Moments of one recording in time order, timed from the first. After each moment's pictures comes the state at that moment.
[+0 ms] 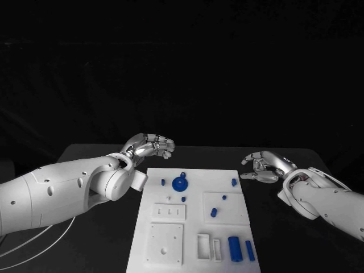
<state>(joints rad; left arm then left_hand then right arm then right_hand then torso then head) 1.35 -0.81 -0.16 1.39 -0.16 -0.32 0.34 1.08 -0.09 0.49 -0.27 0.06 0.76 0.19 0.35 0.42 1.17 0.13 0.08 0.10 0.97 0.10 0.40 0.64 0.04 0.76 0.00 0.41 1.31 1.17 -0.66 -0.05 0.98 -1.15 -0.43 0.28 1.00 -0.21 0.54 -0.27 0.09 0.86 0.15 0.27 0.46 1.13 0.03 1.13 1.14 1.29 -0.07 1.25 0.99 0.18 1.23 -0.07 1.06 1.31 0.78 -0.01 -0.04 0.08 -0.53</state>
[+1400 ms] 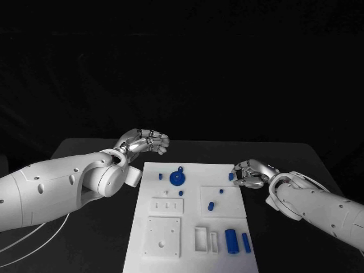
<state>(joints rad) 1.35 -0.82 -0.16 1.39 -0.16 -0.32 0.34 1.08 -0.09 0.49 -0.27 0.06 0.76 0.19 0.35 0.42 1.17 0.13 0.08 0.10 0.97 0.10 0.40 0.64 0.04 0.75 0.00 0.41 1.31 1.10 -0.56 -0.05 0.85 -1.13 -0.32 0.27 1.10 -0.14 0.64 -0.26 0.09 0.84 0.13 0.27 0.45 1.12 0.02 1.13 1.14 1.29 -0.09 1.24 1.00 0.18 1.21 -0.06 1.06 1.31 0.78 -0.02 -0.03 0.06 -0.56</state>
